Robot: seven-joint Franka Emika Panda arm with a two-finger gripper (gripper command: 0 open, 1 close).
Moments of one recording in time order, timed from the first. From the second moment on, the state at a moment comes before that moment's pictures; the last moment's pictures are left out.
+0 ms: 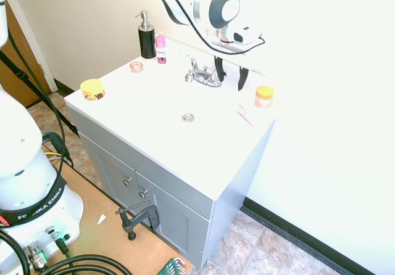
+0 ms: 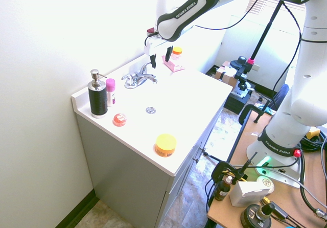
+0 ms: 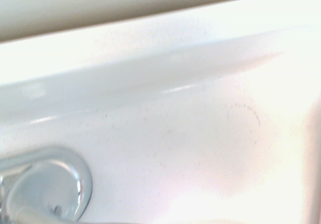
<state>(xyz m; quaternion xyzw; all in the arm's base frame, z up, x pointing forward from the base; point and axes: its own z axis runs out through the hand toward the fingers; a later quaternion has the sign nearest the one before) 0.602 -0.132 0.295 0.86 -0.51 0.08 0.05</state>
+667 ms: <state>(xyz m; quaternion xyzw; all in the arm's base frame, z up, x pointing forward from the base) 0.544 -0.087 0.347 0.87 -0.49 0.05 -0.03</state>
